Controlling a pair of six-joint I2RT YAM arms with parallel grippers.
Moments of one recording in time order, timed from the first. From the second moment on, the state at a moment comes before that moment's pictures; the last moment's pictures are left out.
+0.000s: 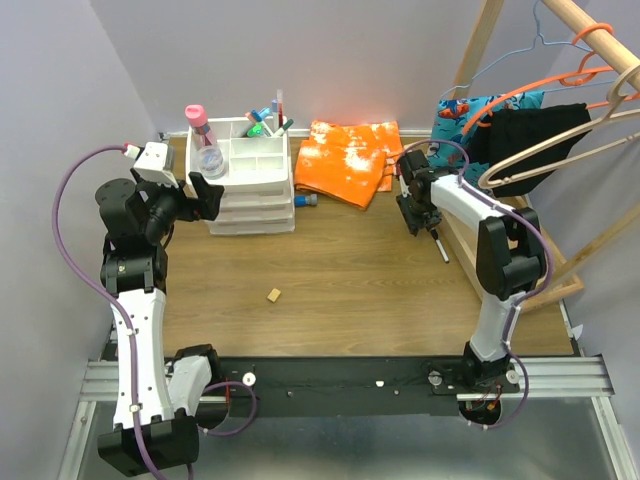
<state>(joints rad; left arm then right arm) 0.19 0.87 1.05 -0.34 0.51 -0.08 0.32 1.91 1.44 -0.81 0.22 -0.05</state>
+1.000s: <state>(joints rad) 0.20 0.87 1.03 -0.34 0.51 -0.08 0.21 2.06 1.52 -0.81 0.23 -0.07</state>
